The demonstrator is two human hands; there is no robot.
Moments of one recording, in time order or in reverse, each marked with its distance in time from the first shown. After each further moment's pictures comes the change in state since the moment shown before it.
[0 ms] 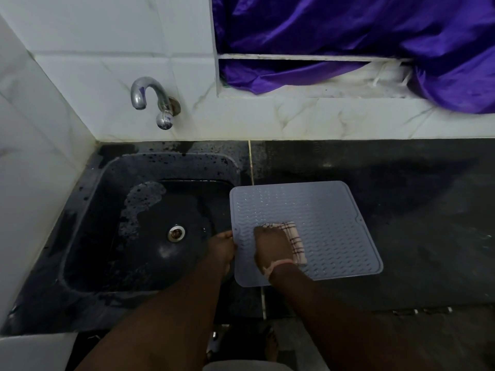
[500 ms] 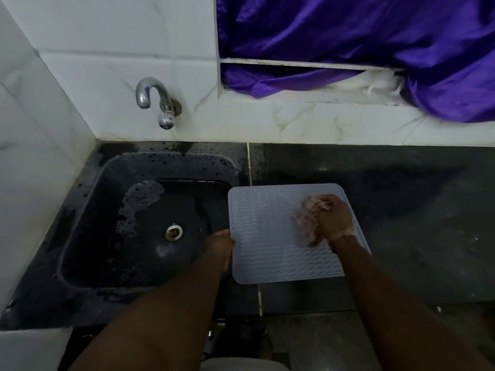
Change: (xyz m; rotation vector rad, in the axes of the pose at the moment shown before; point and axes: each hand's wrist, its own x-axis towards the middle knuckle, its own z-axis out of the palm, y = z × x) left_hand -0.015 0.005 -0.001 -0.059 -0.061 -0.024; right_hand -0.002 0.126 -0.071 0.746 0.332 0.522
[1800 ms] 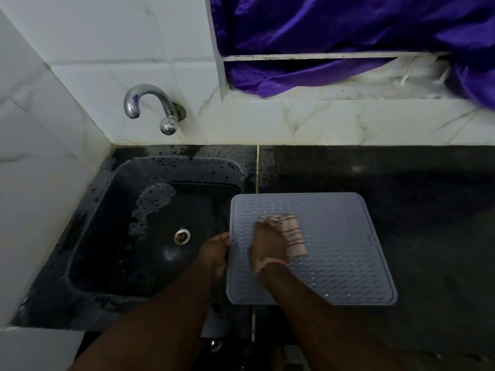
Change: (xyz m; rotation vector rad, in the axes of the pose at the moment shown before) left_hand 0.039 0.008 0.005 0.051 0.060 0.010; right_hand -0.035 -0.038 0.127 -0.594 -0.277 -0.336
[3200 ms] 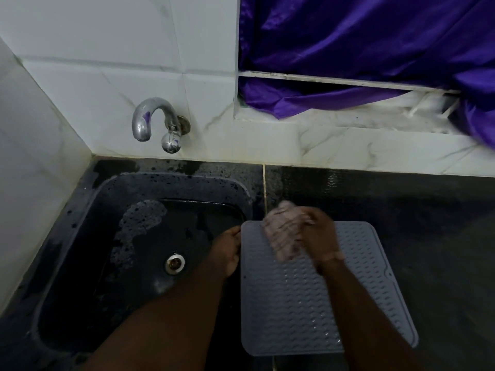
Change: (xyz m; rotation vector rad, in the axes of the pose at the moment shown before) left_hand 0.061 0.081 0.010 -0.047 -0.195 -0.017; right_hand 0.085 0.020 -0.072 0.815 0.183 0.242
